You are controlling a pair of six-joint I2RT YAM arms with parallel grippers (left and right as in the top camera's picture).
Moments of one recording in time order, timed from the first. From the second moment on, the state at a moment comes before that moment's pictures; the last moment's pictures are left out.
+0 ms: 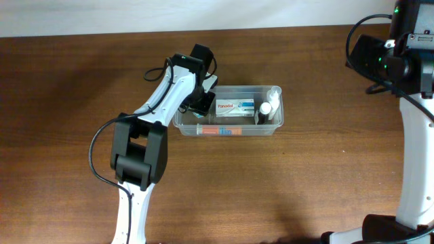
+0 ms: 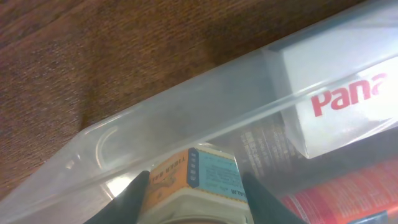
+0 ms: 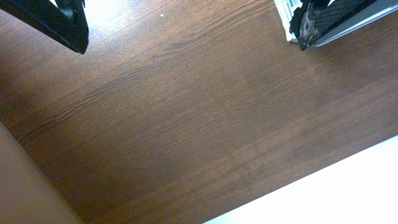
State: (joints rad) left arm -0.39 2.35 1.99 -1.14 0.05 0.06; right arm -0.11 1.62 1.97 -1.24 0.25 0.31
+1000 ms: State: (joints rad) left arm -0.39 2.35 2.06 -1.17 -0.03 -0.05; right arm -0.11 1.62 1.97 -1.24 0.25 0.31
